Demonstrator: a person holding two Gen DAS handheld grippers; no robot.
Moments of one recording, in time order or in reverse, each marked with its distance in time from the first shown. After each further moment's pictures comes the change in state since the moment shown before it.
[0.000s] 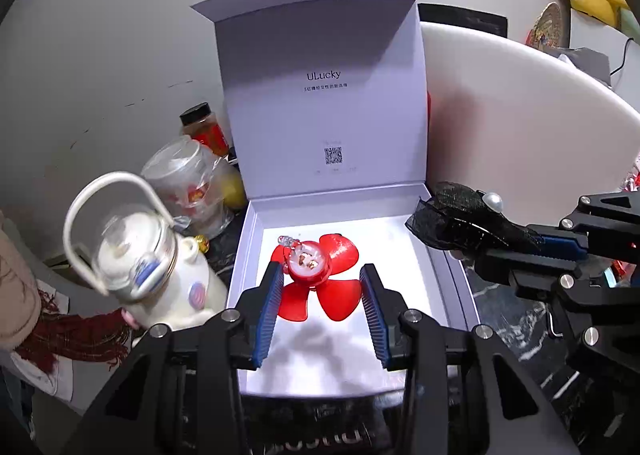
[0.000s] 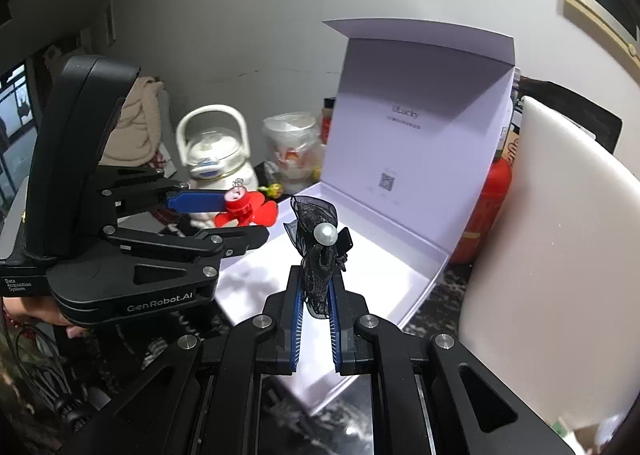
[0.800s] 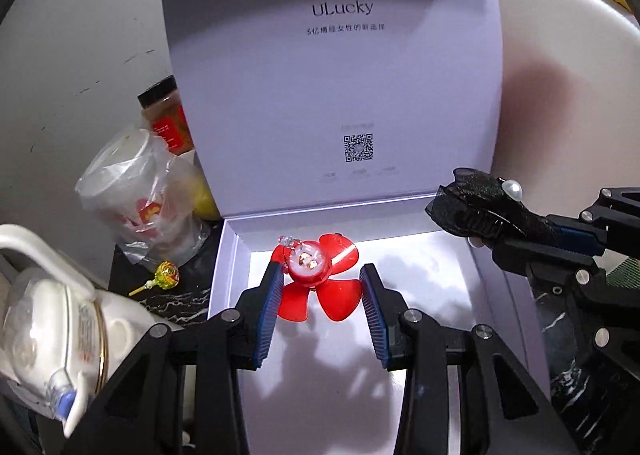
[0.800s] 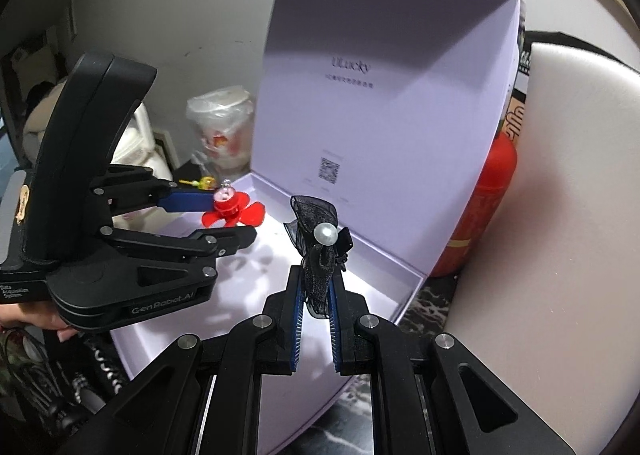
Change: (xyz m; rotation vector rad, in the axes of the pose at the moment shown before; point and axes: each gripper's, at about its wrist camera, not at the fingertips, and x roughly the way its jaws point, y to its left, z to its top) left arm 0.108 0.010 0.031 0.023 0.103 -0.003; right arm 0.086 -0.055 0.015 0.053 0.090 -0.076
